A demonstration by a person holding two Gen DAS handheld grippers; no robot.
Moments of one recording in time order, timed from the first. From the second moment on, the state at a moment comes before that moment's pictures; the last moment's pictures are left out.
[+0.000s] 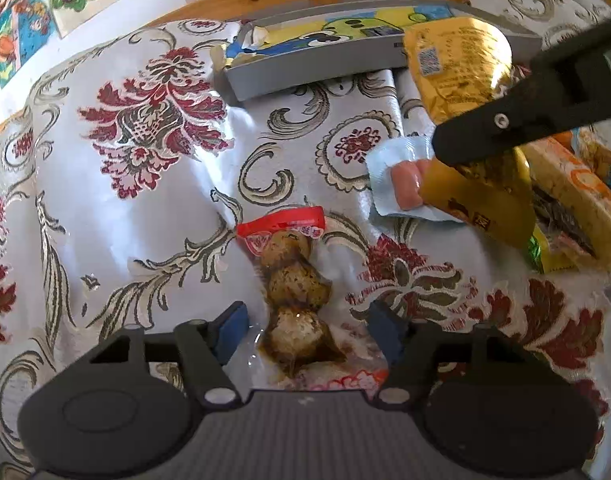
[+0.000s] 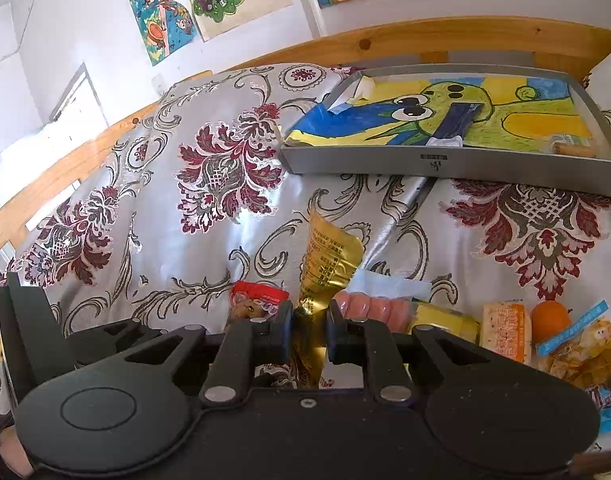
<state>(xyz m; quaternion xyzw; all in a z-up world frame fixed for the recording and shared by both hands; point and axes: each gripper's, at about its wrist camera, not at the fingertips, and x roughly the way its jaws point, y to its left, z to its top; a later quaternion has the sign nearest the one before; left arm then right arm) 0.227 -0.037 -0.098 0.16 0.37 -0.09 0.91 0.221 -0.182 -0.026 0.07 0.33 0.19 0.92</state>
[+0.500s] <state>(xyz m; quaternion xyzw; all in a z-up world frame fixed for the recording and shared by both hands) 0.227 -0.025 -0.089 0.11 0.38 -0.06 0.92 0.221 -0.179 -0.028 0.07 0.34 0.19 0.92</state>
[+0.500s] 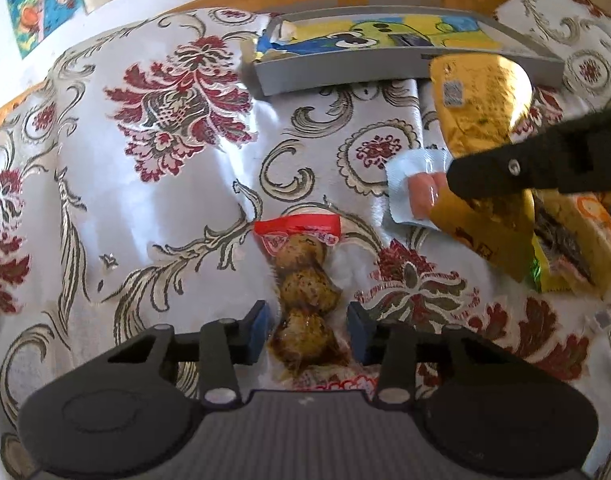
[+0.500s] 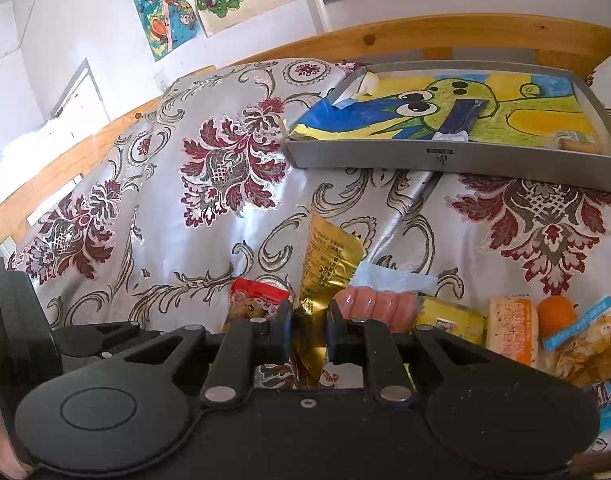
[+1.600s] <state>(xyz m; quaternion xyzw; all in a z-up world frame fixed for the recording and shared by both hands) 0.228 0.015 -0.059 -0.15 0.34 -0.11 0.92 0.215 -0.184 -0.010 0.05 0.29 0.18 0.94</state>
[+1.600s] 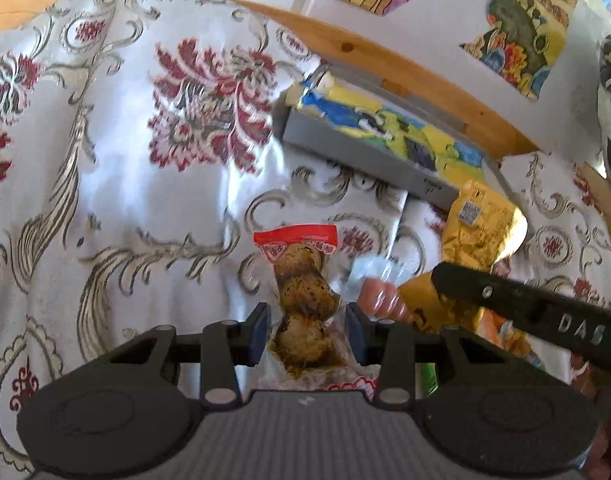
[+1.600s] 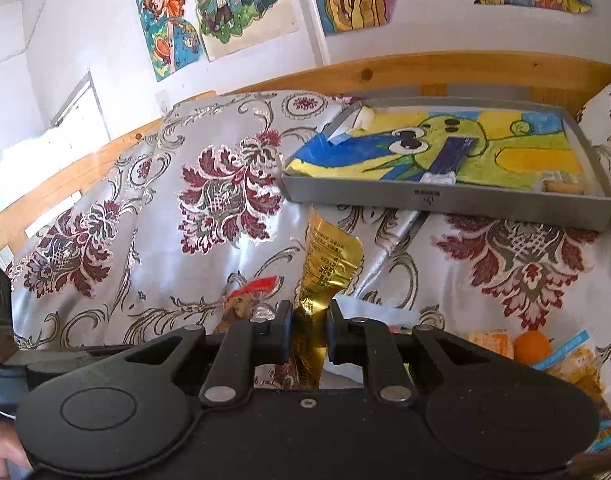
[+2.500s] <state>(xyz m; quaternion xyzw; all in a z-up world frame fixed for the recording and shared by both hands) 0.308 -0.122 0.046 -0.11 0.23 -0.10 0.96 0.274 -0.318 0.065 0.09 0.17 0.10 0.98</state>
